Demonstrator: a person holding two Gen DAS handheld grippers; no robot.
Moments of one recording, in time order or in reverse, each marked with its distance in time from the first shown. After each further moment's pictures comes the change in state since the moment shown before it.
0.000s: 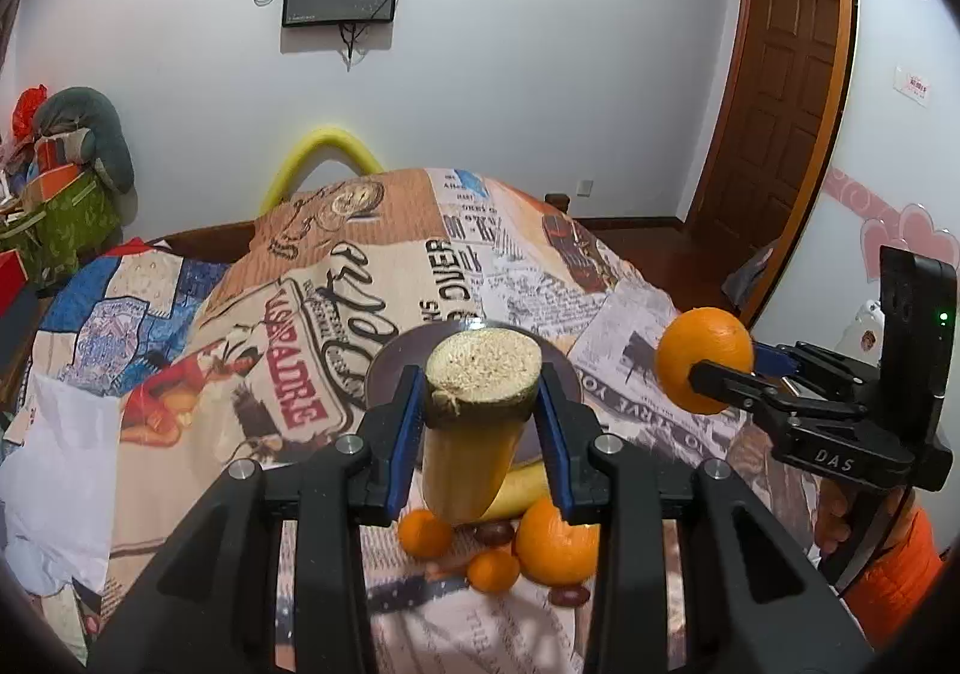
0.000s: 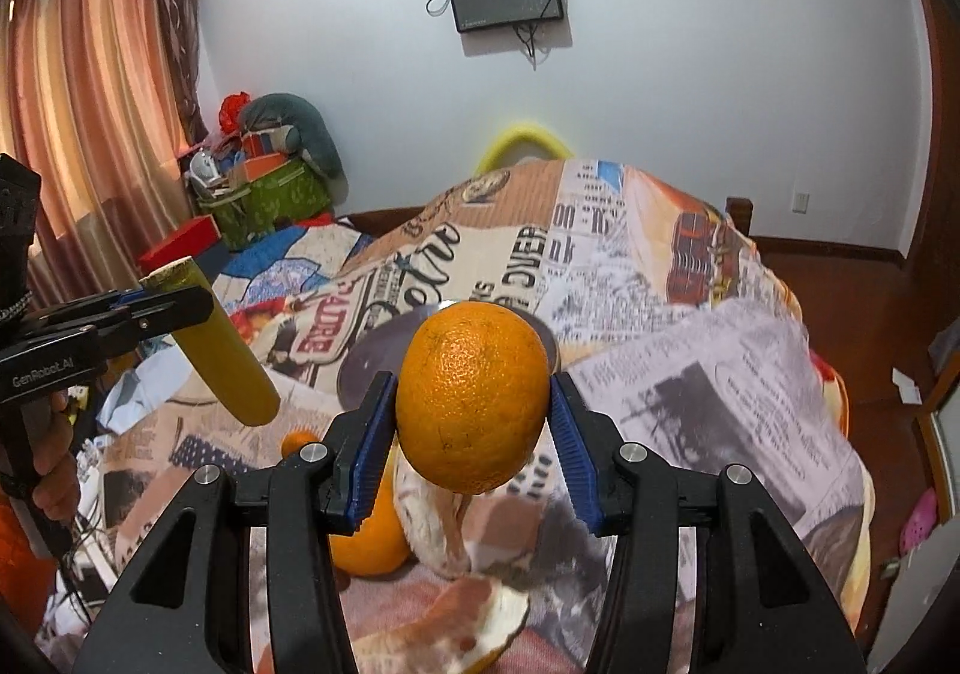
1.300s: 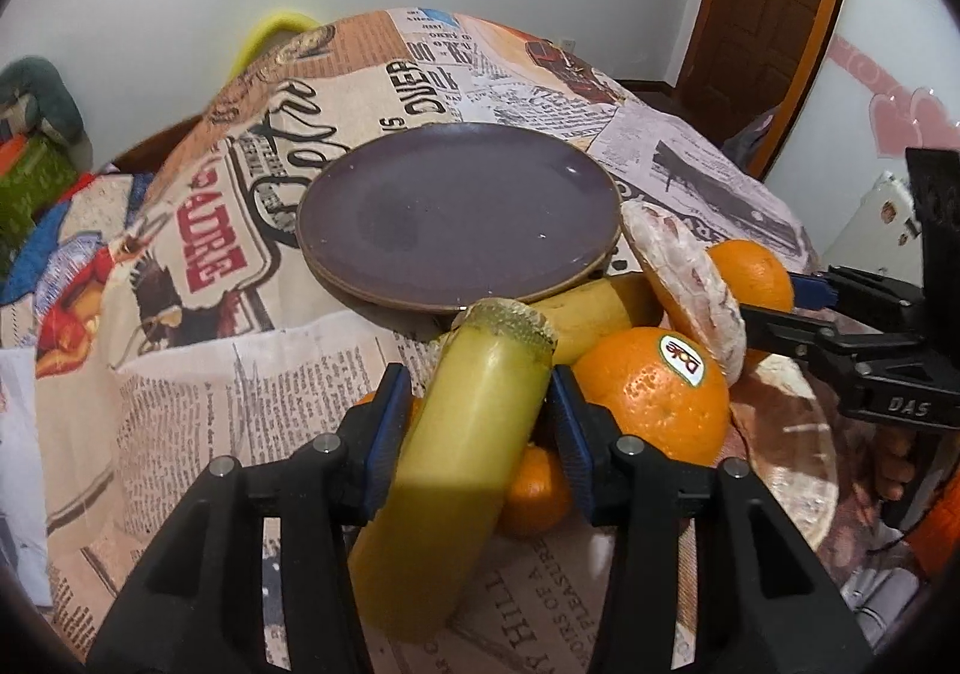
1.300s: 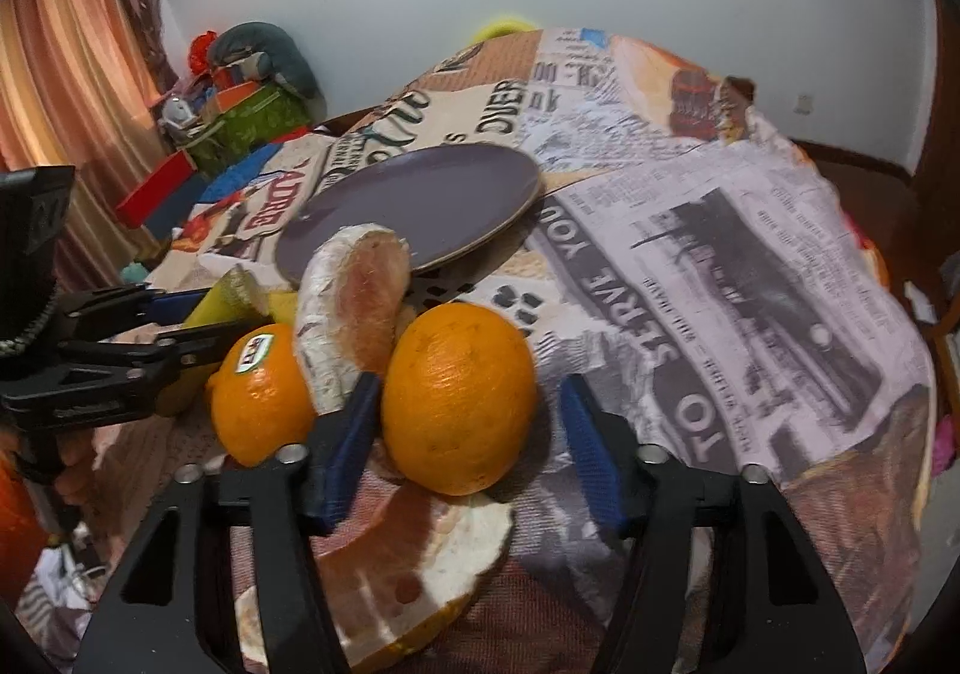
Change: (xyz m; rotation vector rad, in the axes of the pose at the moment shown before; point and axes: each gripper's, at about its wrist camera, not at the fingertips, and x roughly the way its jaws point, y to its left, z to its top) left arm 0.099 -0.005 -0.083 0.113 0.308 -0.012; right arm 0.045 -0.023 -0.068 0.083 0.228 0.031
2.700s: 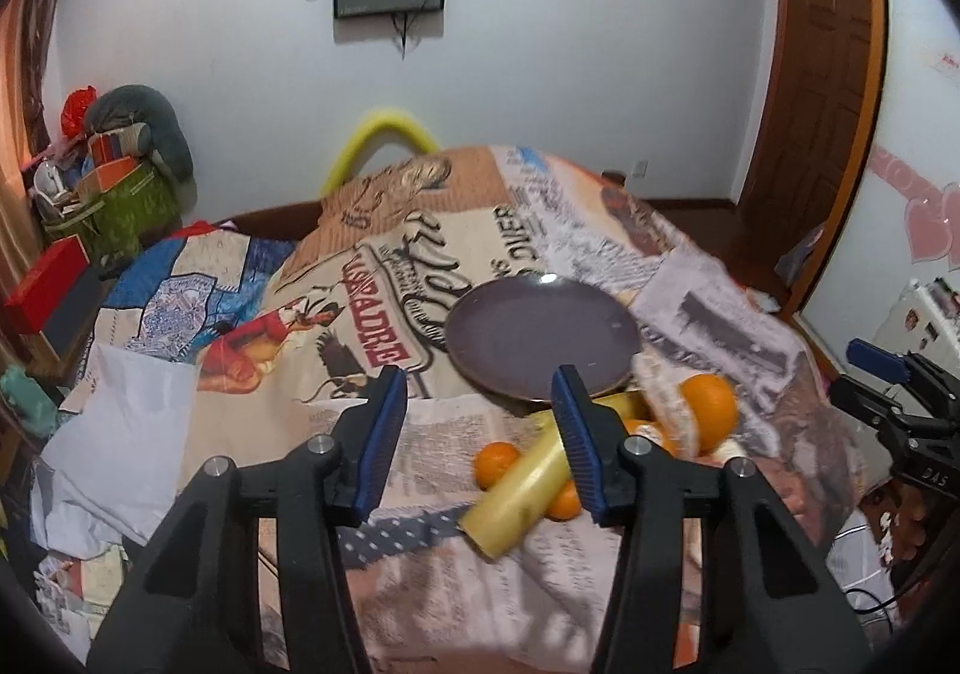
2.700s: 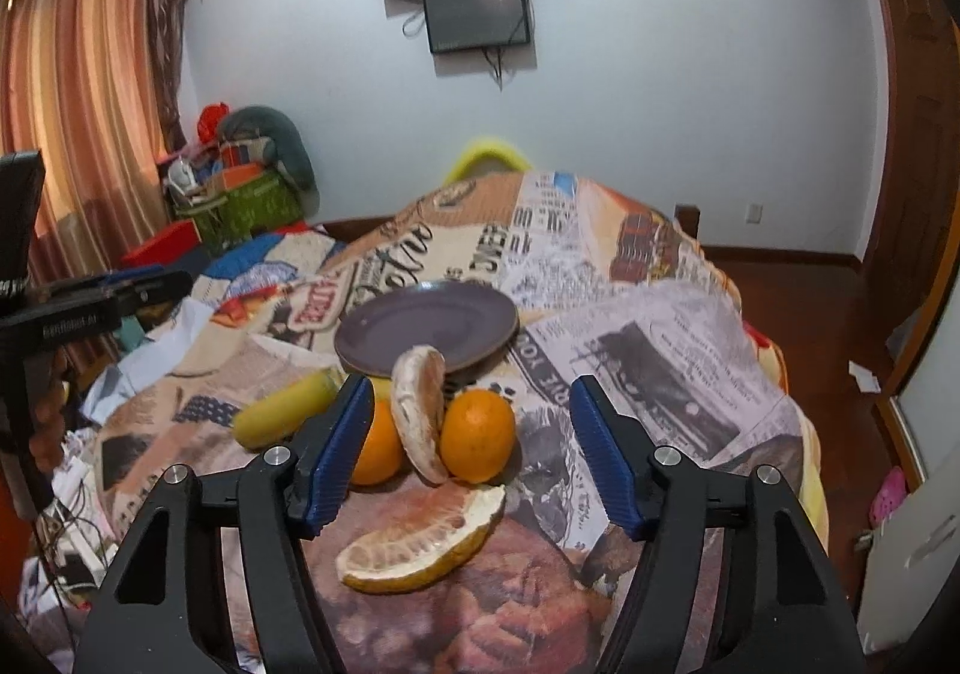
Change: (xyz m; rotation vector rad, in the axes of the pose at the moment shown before) left arm -0.140 0.024 0.007 -0.135 -0.247 0.167; right arm -0.109 0.035 -0.010 -0.065 -0.254 -0.127
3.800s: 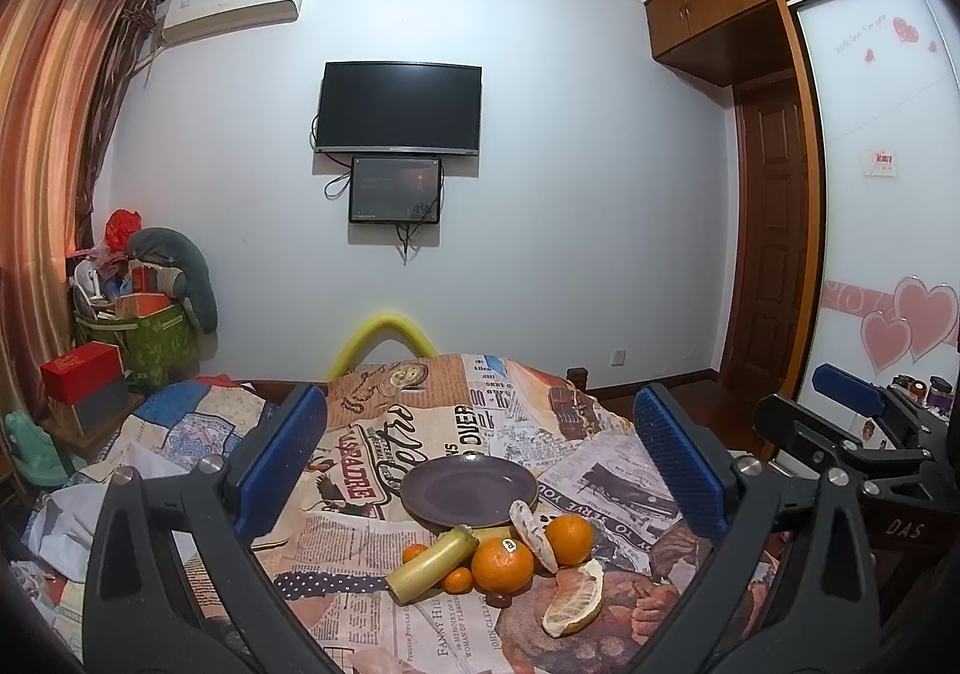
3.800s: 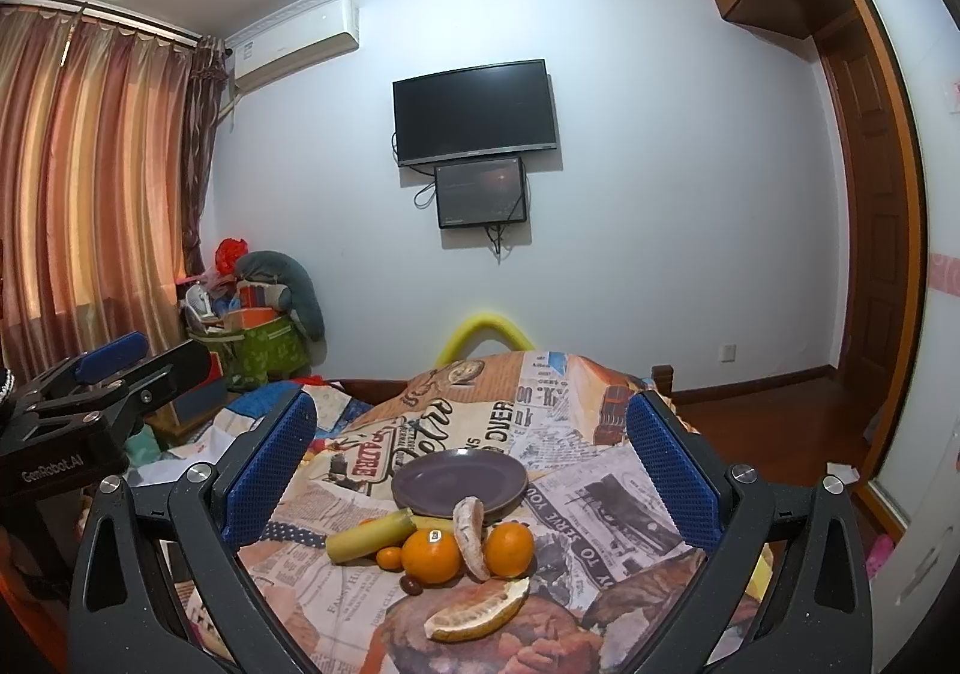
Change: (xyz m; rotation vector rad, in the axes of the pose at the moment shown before) left arm -0.205 -0.091 -0.025 -0.031 -0.526 0.009; right arm -0.131 0.056 0.023 -0.026 -0.424 -0.049
